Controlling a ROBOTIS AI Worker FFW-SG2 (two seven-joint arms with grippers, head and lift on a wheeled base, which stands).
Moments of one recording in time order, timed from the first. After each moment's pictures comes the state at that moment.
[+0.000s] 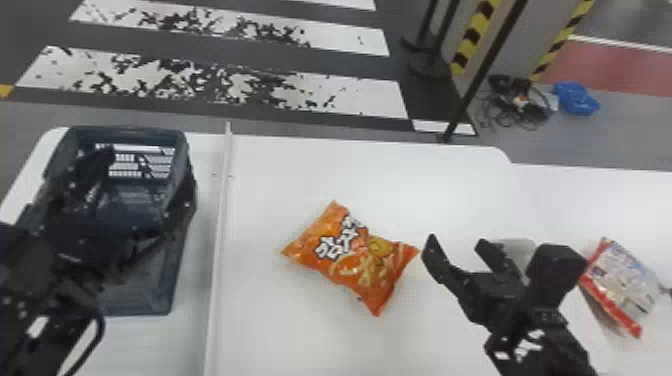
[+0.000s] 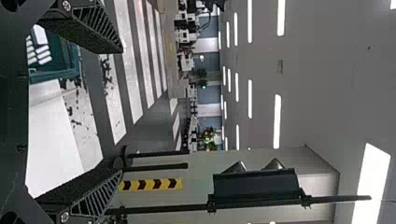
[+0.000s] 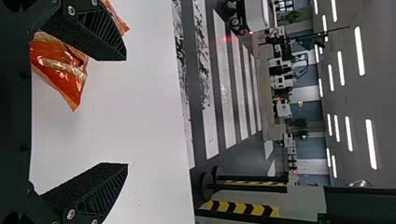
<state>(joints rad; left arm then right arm) 0.50 0.20 -0.05 -2.05 0.08 -0.12 -0.17 0.59 -0.02 -0.22 -2.14 -0.20 0.38 0.17</state>
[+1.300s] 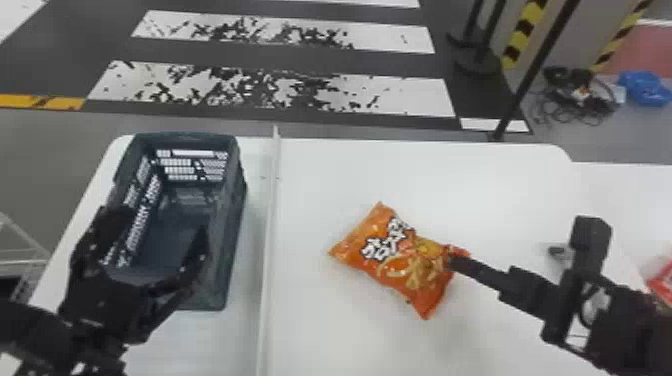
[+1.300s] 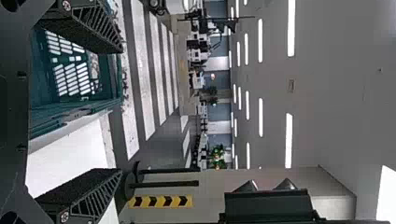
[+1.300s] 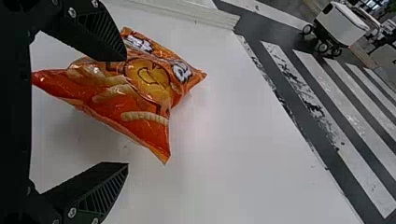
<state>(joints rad) 0.71 0.13 0.07 -2.07 0.08 -0.24 -0.21 0.25 -0.09 -0.40 -1.99 -0.60 1.22 0.28</state>
